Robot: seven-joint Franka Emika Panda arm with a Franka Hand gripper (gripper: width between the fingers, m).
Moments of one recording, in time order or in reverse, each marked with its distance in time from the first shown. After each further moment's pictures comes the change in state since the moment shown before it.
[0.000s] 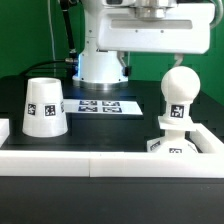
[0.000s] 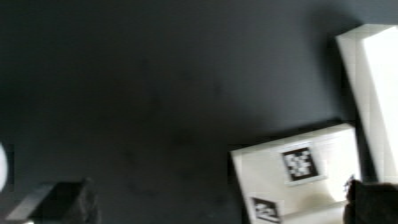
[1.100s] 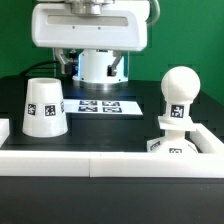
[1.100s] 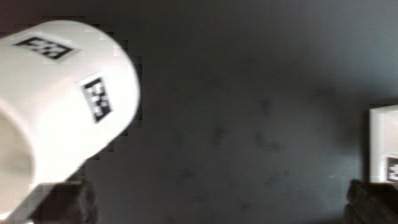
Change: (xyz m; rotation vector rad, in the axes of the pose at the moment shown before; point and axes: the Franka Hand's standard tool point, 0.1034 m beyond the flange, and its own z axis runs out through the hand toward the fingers) arm 0.042 0.102 -0.008 -0.030 0.018 -0.110
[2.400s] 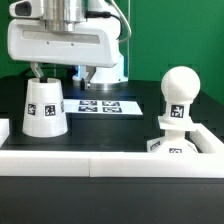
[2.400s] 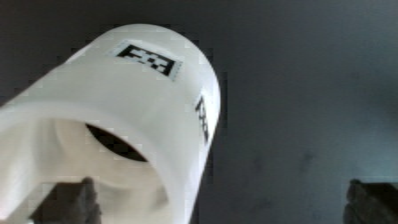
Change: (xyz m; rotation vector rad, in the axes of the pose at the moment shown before) arm -0.009 0.039 0.031 -0.027 -0.018 -0.012
